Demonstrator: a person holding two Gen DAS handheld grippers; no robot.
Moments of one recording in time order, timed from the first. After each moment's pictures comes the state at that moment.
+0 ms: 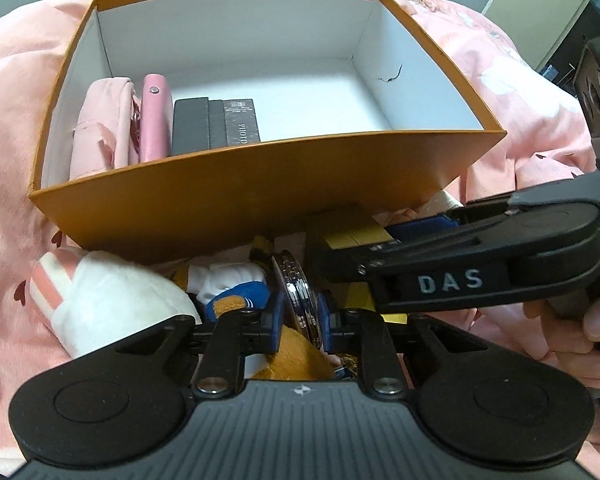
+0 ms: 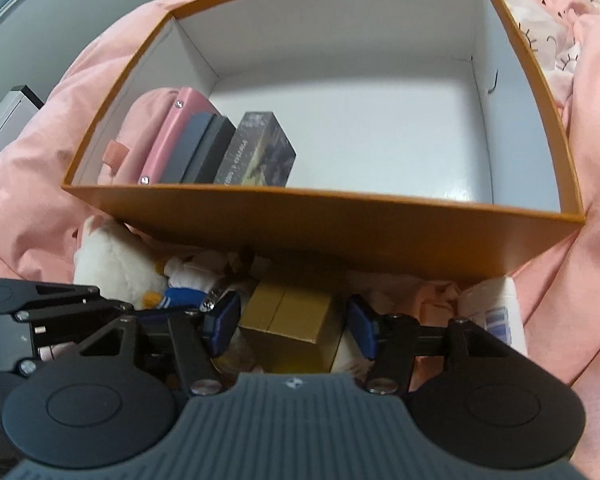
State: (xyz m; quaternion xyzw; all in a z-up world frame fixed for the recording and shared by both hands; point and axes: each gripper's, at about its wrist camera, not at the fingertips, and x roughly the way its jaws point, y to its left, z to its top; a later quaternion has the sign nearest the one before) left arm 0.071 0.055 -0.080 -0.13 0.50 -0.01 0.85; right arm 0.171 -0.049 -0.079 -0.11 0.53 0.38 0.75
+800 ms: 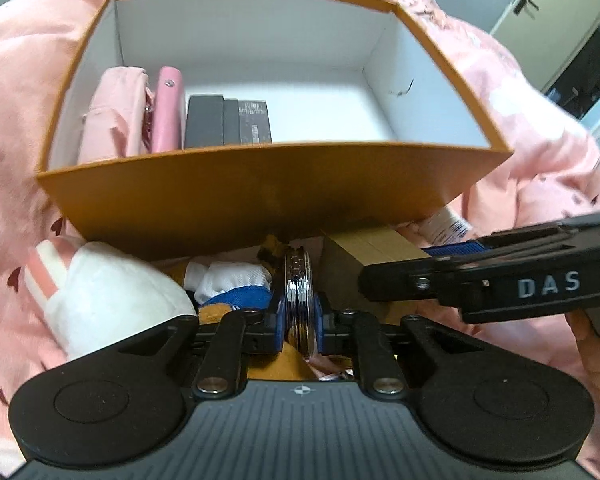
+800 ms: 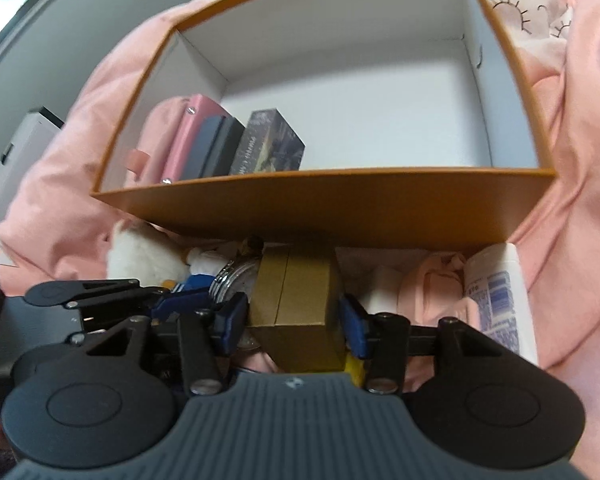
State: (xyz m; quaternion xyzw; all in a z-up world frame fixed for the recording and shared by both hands) left arm 0.071 0.061 -0.080 -0.17 0.49 0.00 0.86; right arm 0.168 -0.075 -0.065 -0.05 0.55 0.39 0.73
